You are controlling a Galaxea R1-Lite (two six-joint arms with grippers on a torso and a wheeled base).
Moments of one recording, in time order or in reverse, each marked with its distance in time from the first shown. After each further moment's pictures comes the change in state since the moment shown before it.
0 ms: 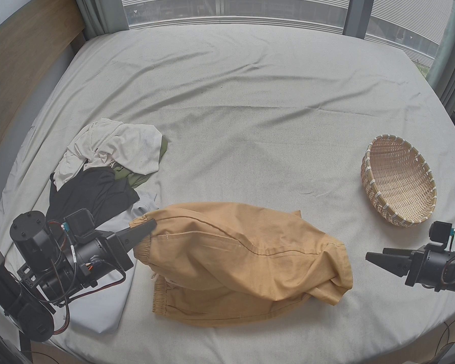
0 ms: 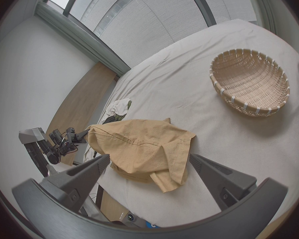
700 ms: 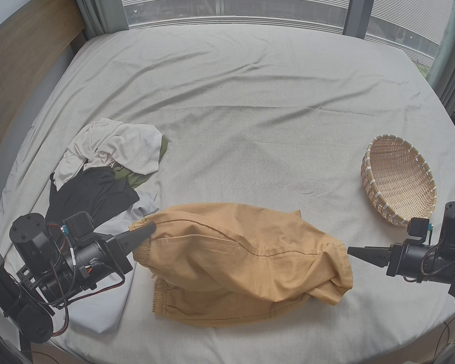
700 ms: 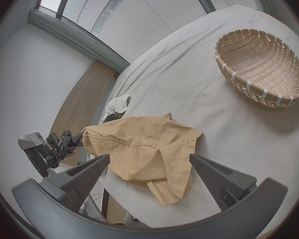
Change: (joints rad) left arm 0.001 -0.003 0.015 0.000 -0.005 0.002; right arm -0.036 0.247 -0.017 -0.190 0.085 0.031
